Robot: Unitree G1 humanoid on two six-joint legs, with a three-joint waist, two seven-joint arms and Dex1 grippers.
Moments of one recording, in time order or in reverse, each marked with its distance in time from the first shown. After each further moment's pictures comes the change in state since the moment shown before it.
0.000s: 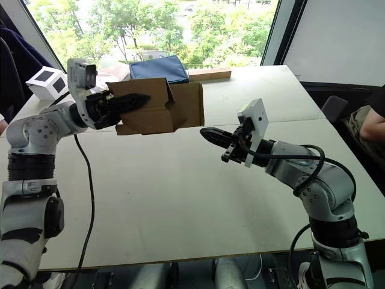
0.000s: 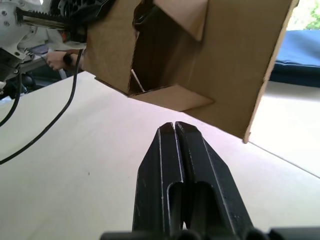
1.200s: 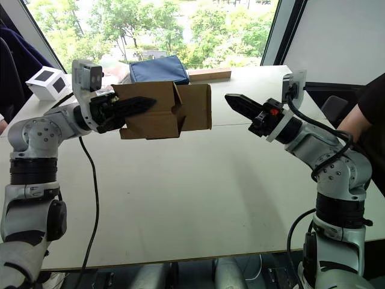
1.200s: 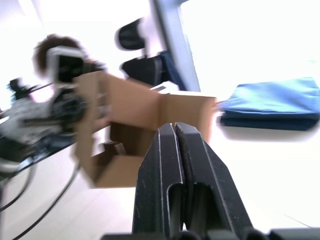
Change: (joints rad) left arm 0.024 -0.021 0.001 -0.099 -0.057 0.064 0.048; right arm -0.110 0.054 -0.228 0.289 0.041 -0.037 0.018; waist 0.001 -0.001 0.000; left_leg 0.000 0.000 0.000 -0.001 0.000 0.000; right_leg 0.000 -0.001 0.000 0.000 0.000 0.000
